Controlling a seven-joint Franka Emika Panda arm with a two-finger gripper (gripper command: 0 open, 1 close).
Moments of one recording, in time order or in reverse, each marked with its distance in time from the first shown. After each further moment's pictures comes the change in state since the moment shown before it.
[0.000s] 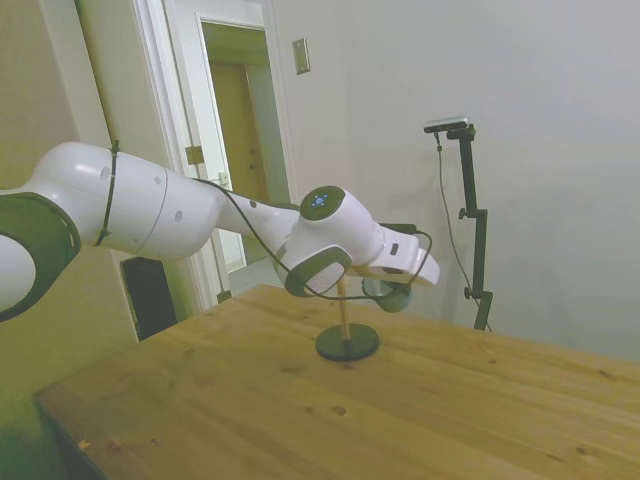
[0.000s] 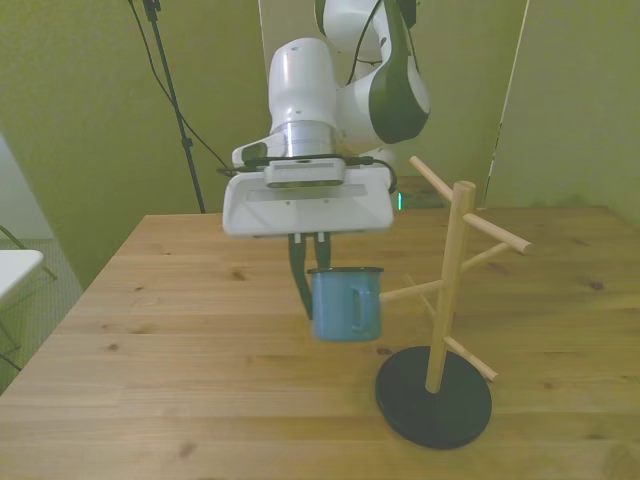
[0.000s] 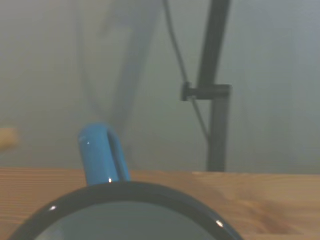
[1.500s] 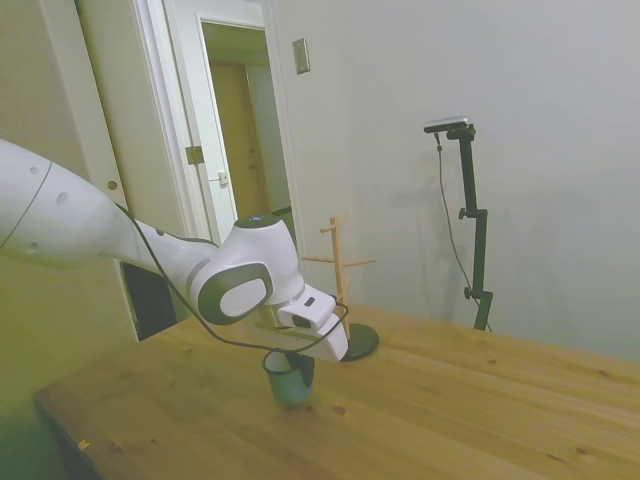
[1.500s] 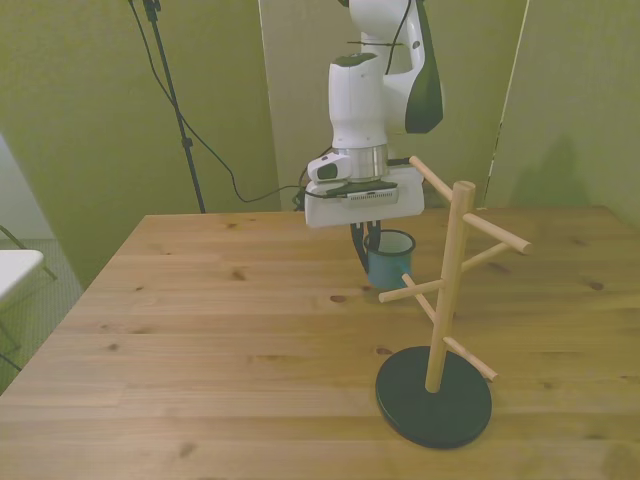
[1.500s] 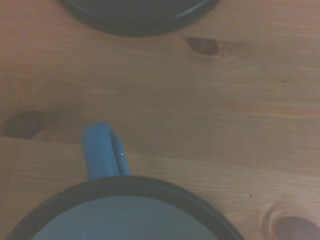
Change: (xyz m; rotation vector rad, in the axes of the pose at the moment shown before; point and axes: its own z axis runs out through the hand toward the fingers) arm -0.190 0.023 -0.051 -0.306 -0.508 -0.110
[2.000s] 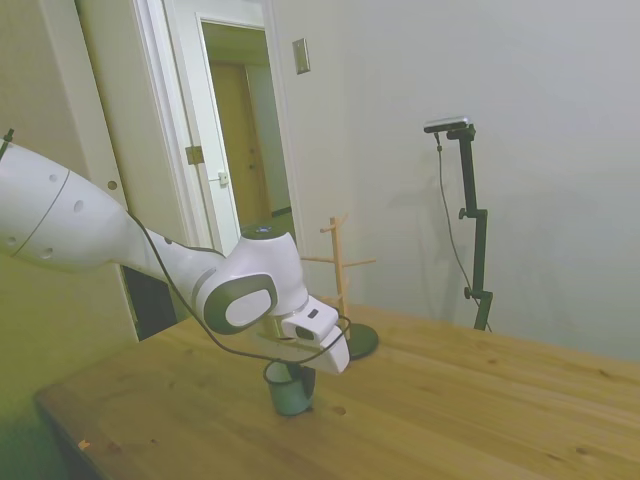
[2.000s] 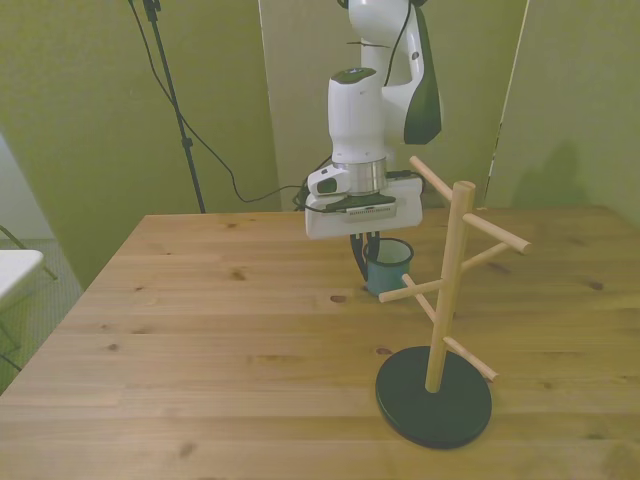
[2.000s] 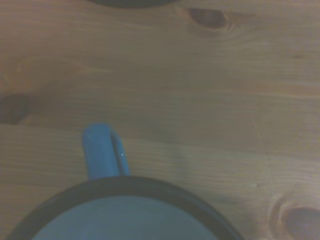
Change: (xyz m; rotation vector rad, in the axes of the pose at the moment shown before) arm 0.000 0.004 0.012 -0.012 -0.019 0.012
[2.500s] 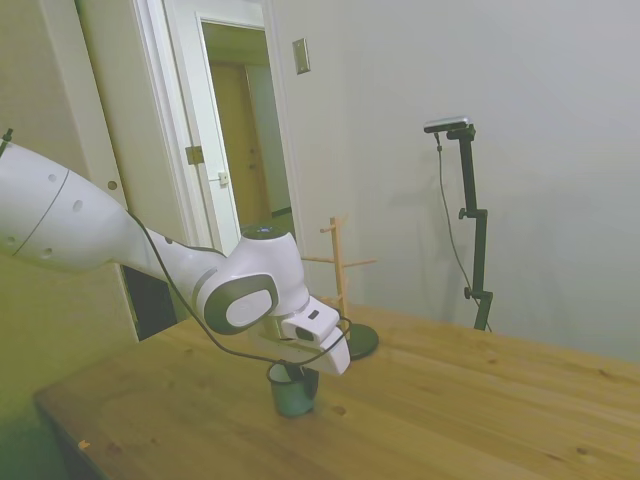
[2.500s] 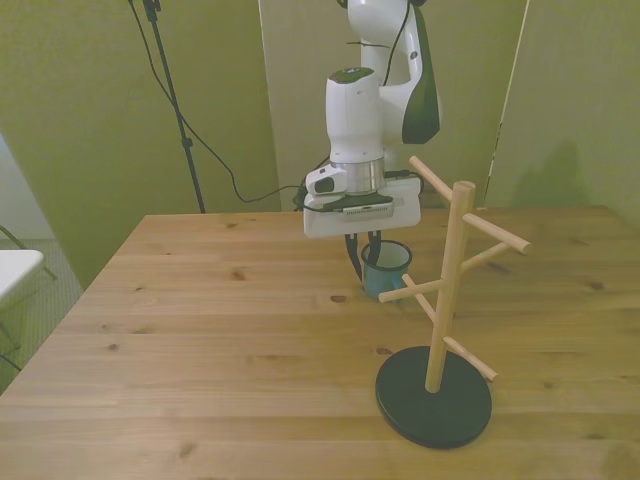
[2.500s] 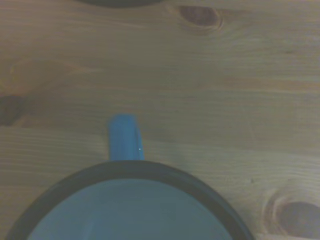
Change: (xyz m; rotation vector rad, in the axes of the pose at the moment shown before) arm 0.001 0.002 -0.002 -0.001 -0.001 0.019
